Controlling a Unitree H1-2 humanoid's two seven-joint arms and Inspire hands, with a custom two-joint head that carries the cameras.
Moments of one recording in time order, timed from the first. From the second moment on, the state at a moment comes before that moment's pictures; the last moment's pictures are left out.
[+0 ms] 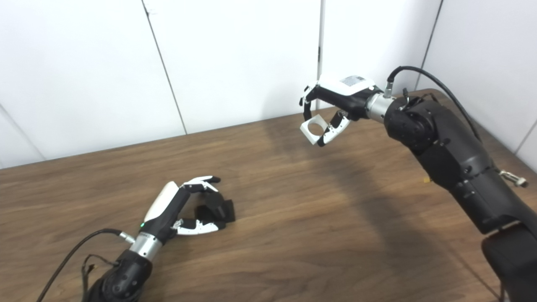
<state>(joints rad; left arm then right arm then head) -0.39 0.16 -0.32 0.41 0.46 -0.33 -0.03 -0.69 -0.72 0.27 0.14 -0.54 -0.21 0.42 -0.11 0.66</state>
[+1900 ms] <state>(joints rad) -0.42 0.11 -0.35 0.45 0.48 -0.29 0.02 -0.73 -0.43 0.38 0.05 -0.51 -0.31 0.57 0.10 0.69</state>
